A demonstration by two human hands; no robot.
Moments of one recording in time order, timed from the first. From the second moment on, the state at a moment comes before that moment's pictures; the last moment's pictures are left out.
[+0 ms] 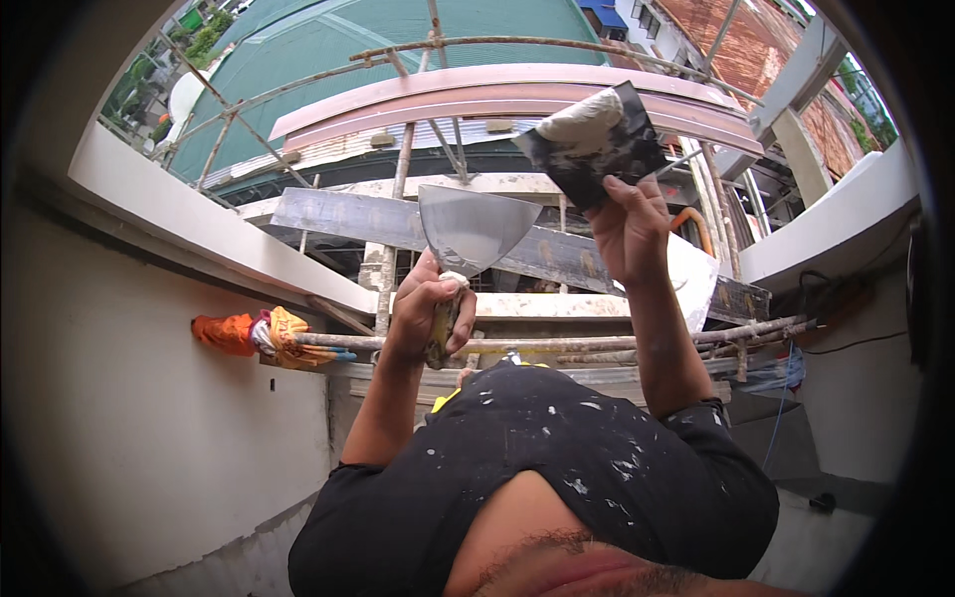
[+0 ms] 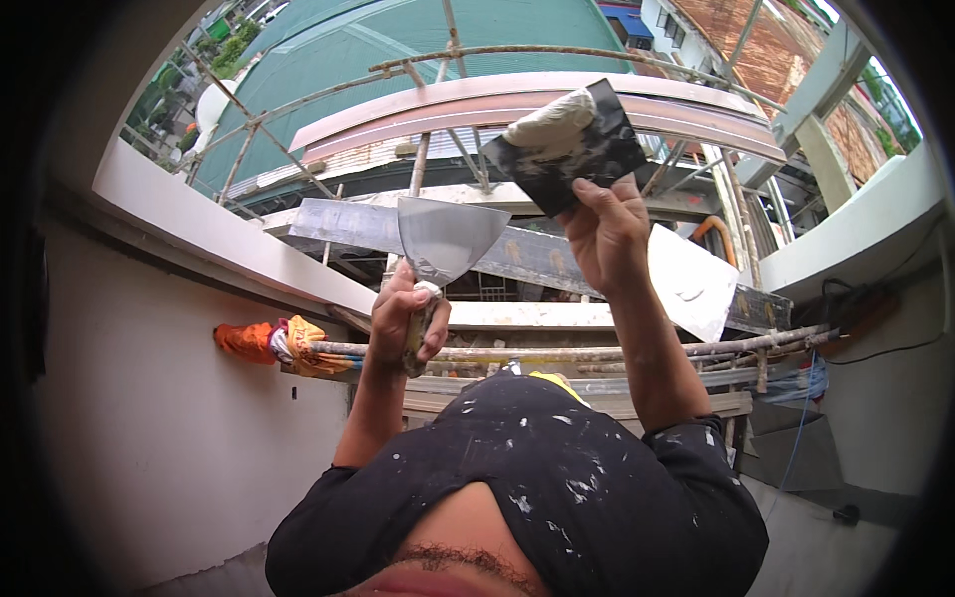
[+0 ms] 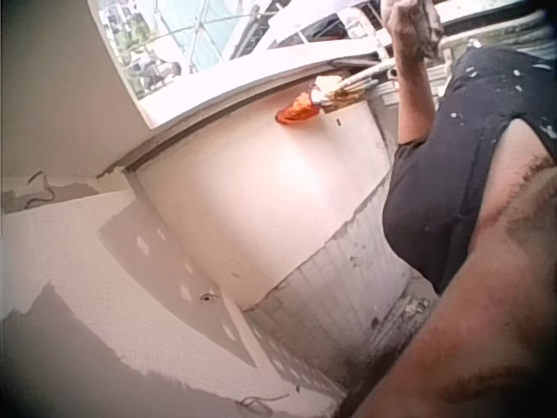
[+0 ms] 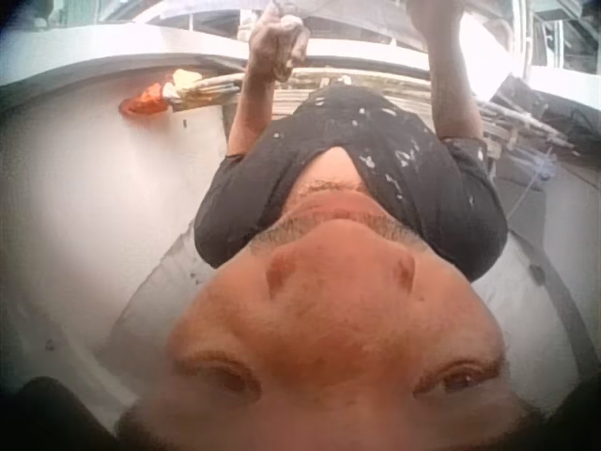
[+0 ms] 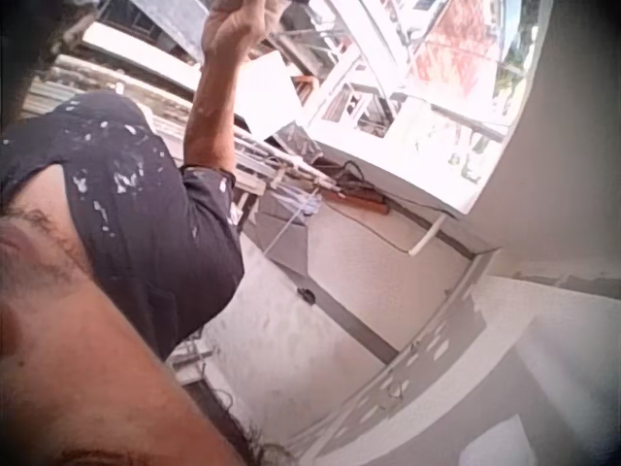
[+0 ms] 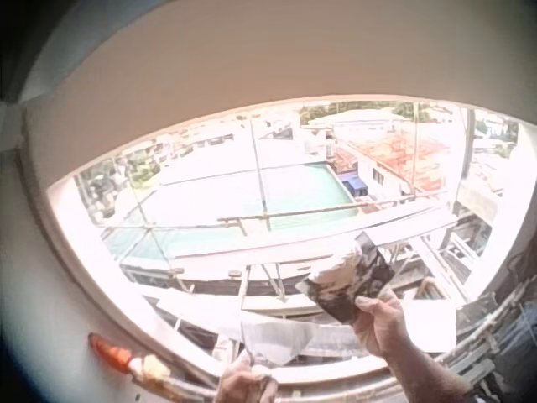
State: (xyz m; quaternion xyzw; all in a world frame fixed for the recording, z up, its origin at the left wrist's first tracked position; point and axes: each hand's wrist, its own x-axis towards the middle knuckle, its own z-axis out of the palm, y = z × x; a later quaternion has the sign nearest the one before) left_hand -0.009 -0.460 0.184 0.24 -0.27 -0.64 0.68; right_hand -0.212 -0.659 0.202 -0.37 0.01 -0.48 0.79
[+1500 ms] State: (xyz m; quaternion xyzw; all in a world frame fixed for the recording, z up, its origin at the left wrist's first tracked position) left_hand -0.018 -0.496 0.205 0.24 -0.34 -0.57 0.71; right_hand -0.254 -0.676 0.159 -0.83 0.33 -0.22 0.40
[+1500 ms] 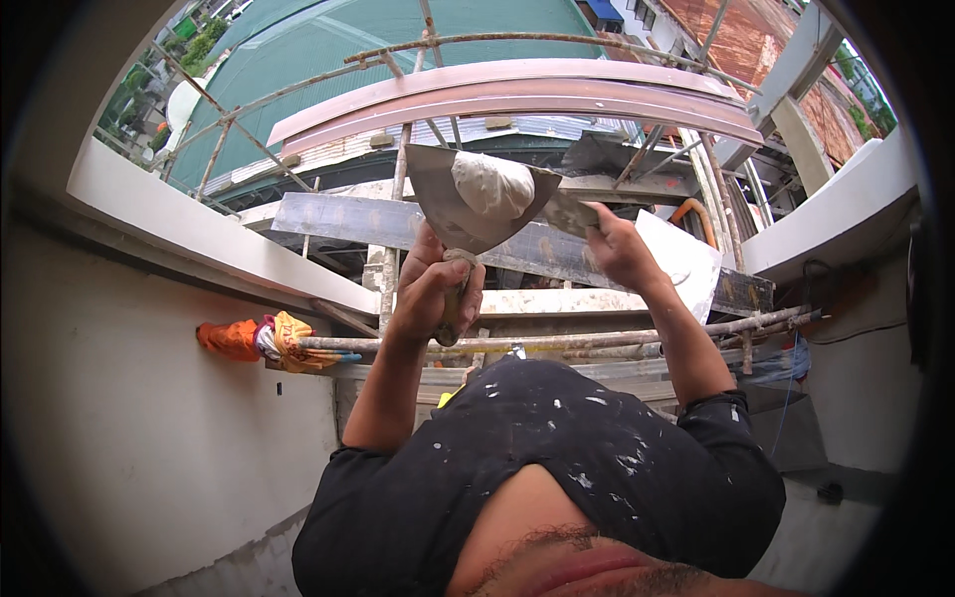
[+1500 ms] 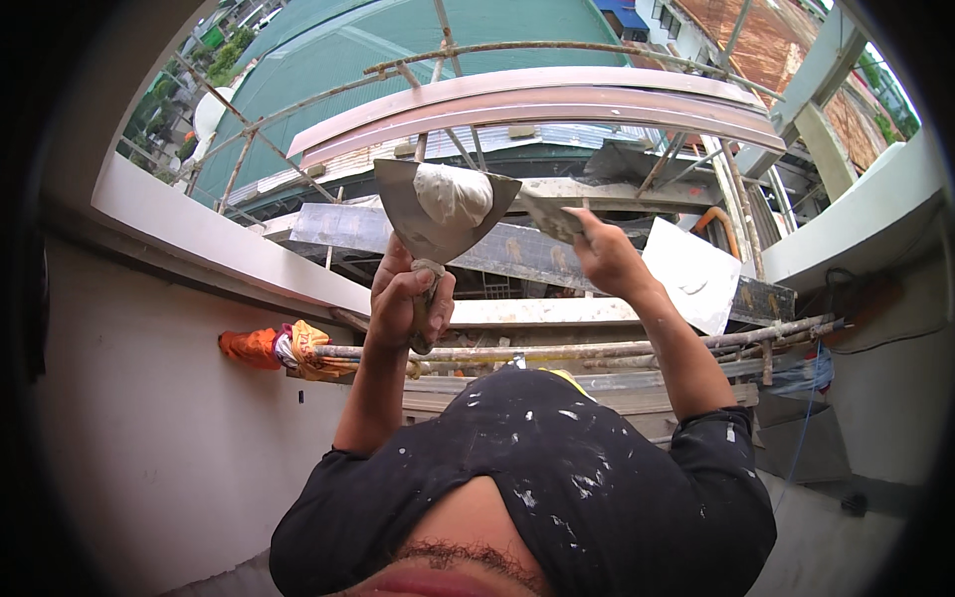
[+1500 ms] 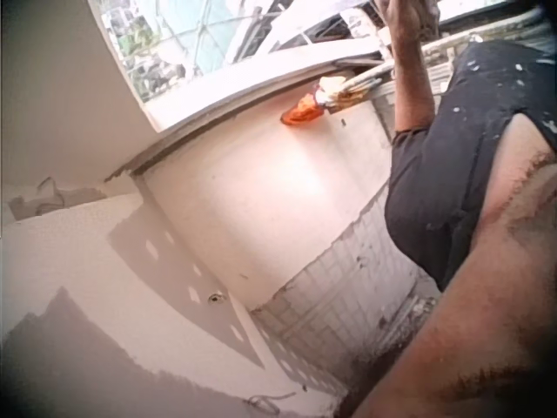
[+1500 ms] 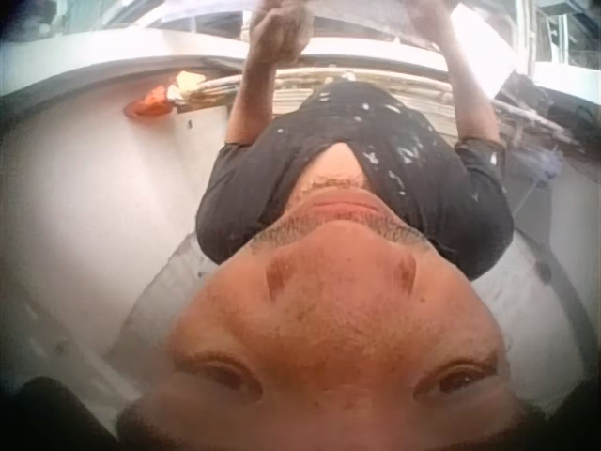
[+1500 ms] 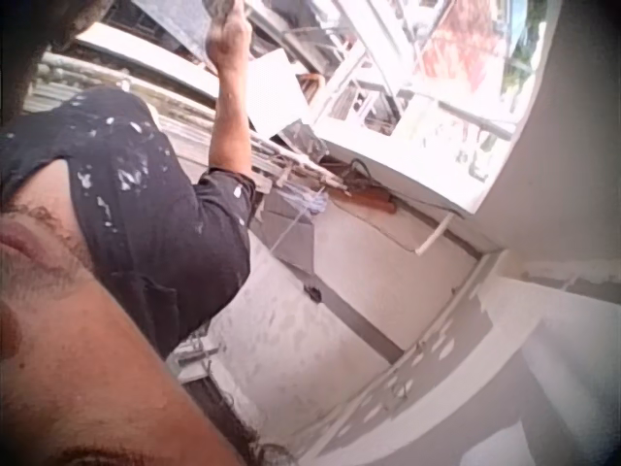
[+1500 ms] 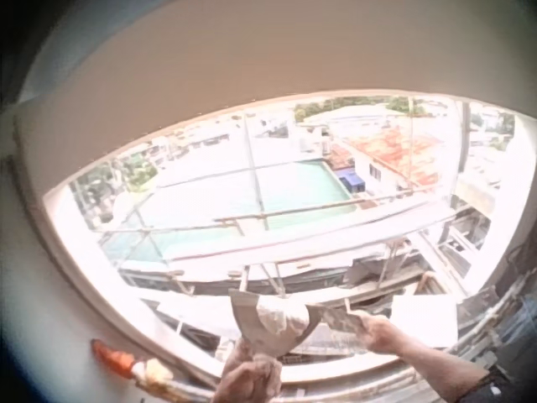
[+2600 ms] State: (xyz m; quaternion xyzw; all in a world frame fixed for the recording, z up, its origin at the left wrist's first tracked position) left_hand -0.046 -0.513 0.182 0.24 -0.27 -0.81 0.46; right_hand -0.302 -0.630 0.239 -0.44 0.15 -0.59 0.66
